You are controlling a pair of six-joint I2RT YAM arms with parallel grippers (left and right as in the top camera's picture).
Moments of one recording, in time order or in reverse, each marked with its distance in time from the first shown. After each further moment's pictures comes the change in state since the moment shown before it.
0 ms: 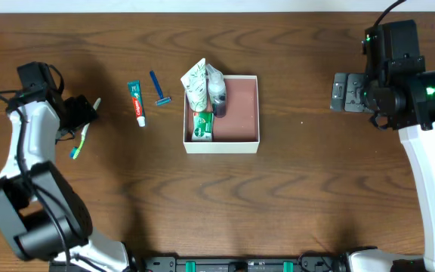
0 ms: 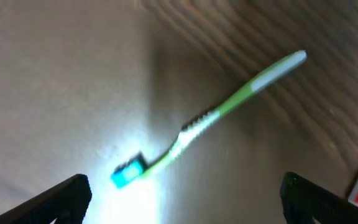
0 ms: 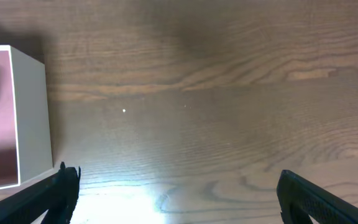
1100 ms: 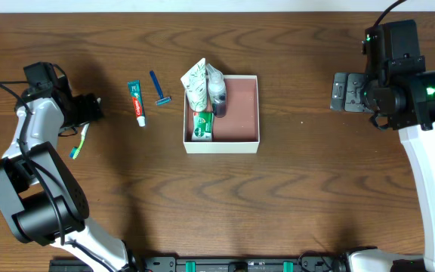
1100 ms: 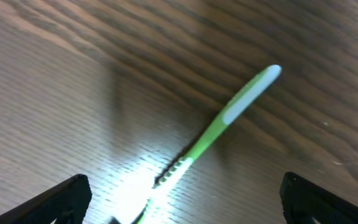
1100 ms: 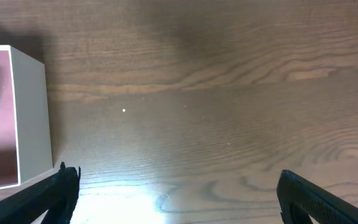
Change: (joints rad) left arm 0.000 0.106 0.000 0.142 0.091 0.191; right arm 0.000 0.000 0.000 0.000 0.000 0.000
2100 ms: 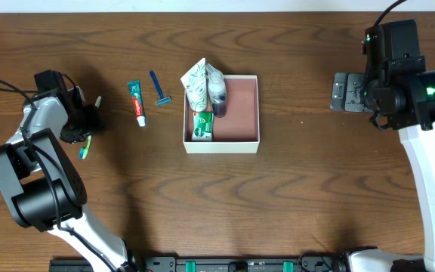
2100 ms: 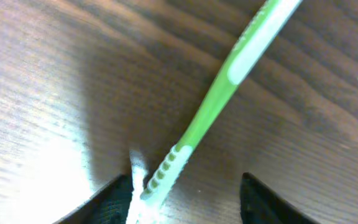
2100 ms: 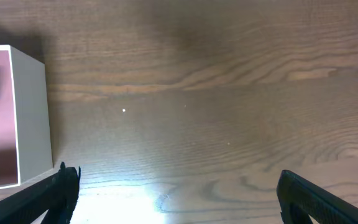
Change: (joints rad) left arm 0.000 0.101 0.000 -0.057 0.083 0.018; right arm 0.000 0.000 0.000 0.000 0.000 0.000
